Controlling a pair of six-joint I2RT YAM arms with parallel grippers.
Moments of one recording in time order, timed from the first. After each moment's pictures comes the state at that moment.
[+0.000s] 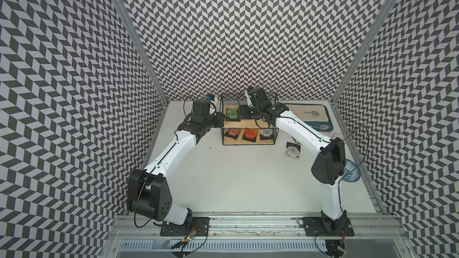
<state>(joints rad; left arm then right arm) -0.29 1.48 1.24 -0.34 0.18 -0.28 0.63 2.06 2.01 -0.62 -0.04 0.48</state>
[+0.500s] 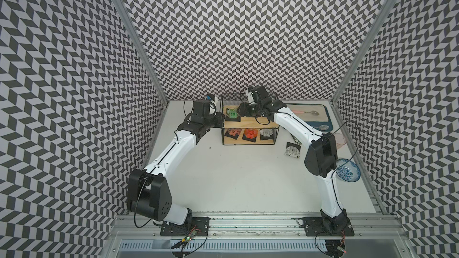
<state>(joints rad) -0.29 1.48 1.24 -0.34 0.18 -0.27 0.58 2.19 2.10 -0.60 -0.19 0.52</state>
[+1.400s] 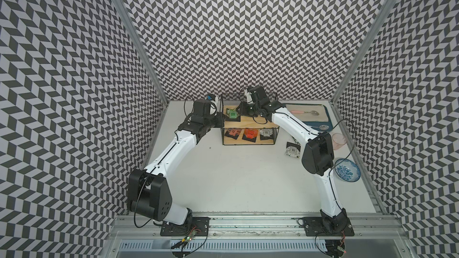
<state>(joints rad) -0.29 1.48 1.24 -0.34 0.18 -0.26 0.58 2.24 2.13 -0.54 -0.22 0.59</state>
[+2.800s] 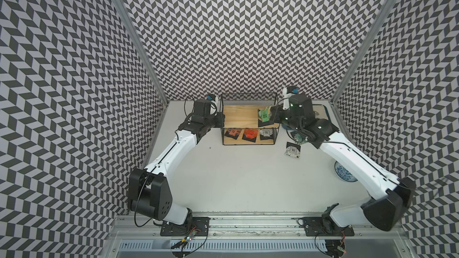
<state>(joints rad) -0.30 1.49 1.25 -0.34 0.17 -0.25 0.54 1.34 1.37 -0.44 0.14 0.55</state>
